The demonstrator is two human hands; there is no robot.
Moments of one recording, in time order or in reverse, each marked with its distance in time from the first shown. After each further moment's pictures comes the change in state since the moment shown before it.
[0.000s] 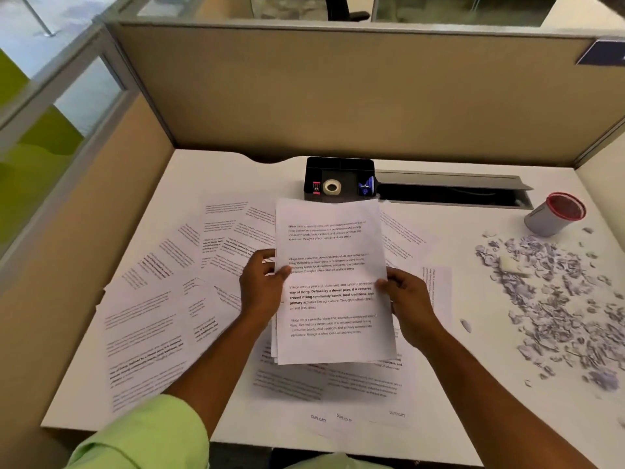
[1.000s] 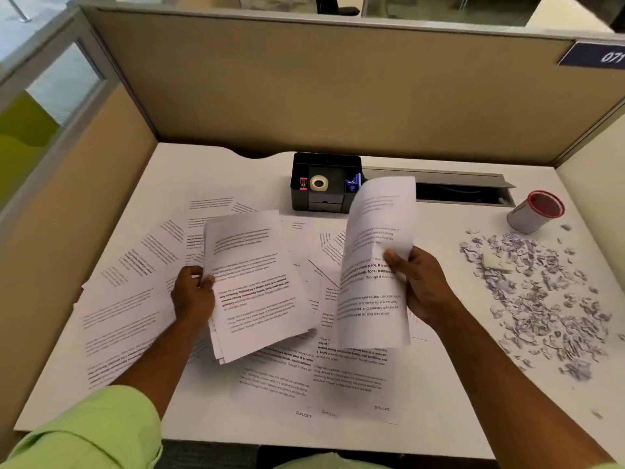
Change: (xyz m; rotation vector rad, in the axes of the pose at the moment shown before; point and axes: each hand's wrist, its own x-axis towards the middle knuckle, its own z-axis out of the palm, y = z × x) left_hand 0.034 -0.057 -0.064 0.185 0.226 -0.164; right_hand 0.007 -0.044 -0.035 0.243 -0.134 -0.041
